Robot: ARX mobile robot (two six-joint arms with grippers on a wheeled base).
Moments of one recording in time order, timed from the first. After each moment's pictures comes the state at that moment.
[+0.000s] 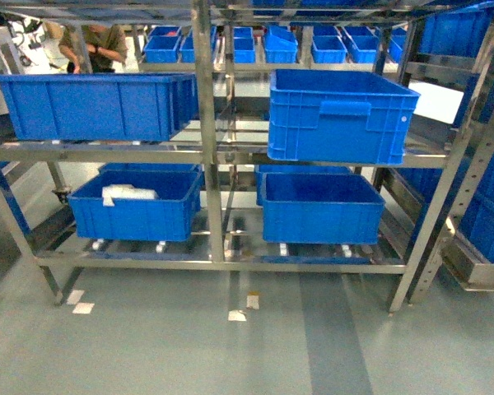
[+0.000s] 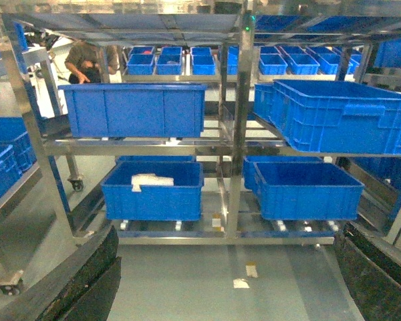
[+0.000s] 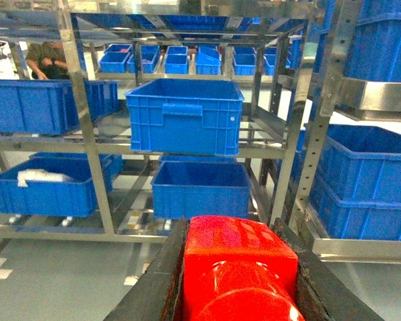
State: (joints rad) left arm 0.00 0.01 0.01 0.00 0.00 0.00; right arm 0.00 0.00 0.01 -0.01 0.00 0.01
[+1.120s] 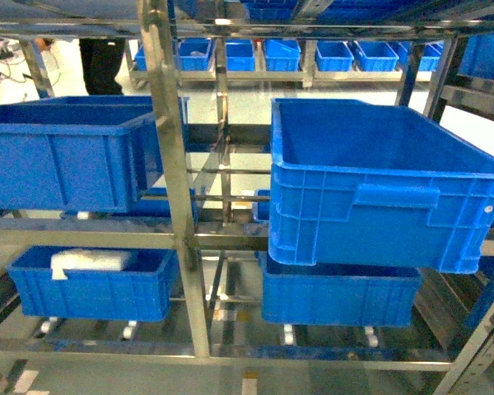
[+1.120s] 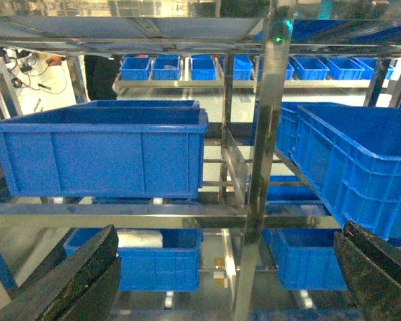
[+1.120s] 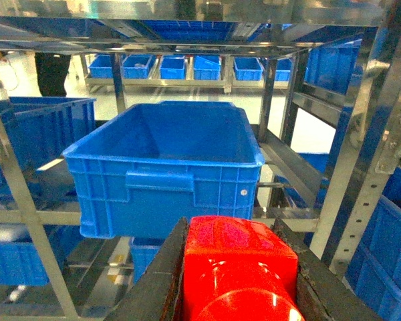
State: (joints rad) left arm 0.00 0.01 0.01 -0.01 0.00 0.00; right arm 0.00 0.00 0.01 -0.01 0.00 0.01
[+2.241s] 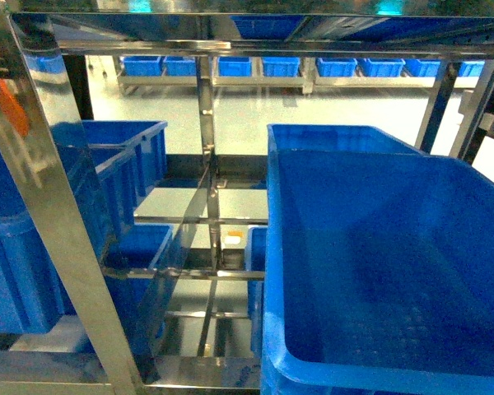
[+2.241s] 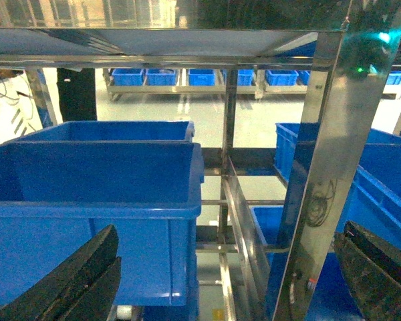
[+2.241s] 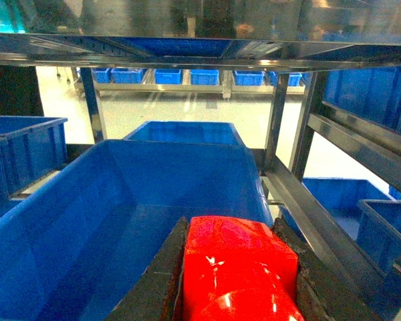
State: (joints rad) left arm 0.00 0.01 0.01 0.00 0.00 0.00; right arm 0.00 0.00 0.01 0.00 0.00 0.01
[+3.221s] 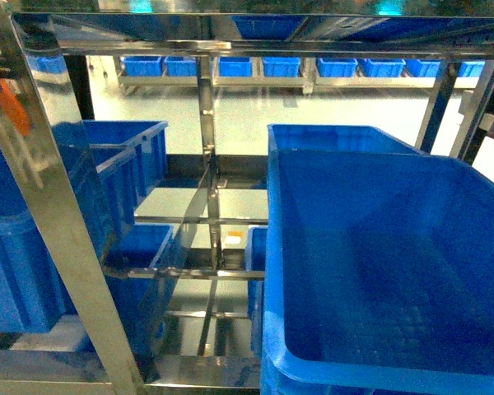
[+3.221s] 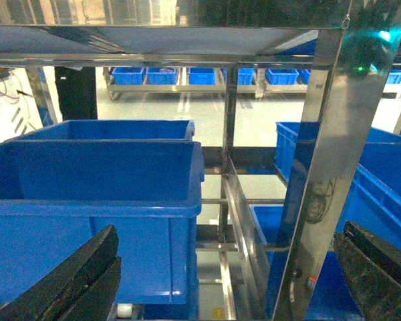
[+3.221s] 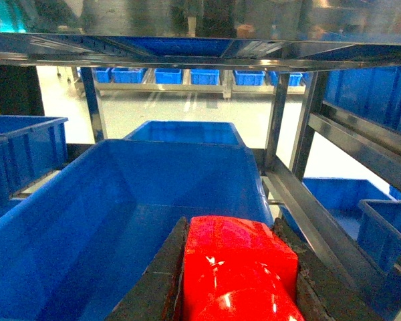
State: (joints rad) left arm 0.00 0.01 0.01 0.00 0.00 0.00; right arm 0.00 0.00 0.01 0.00 0.00 0.01
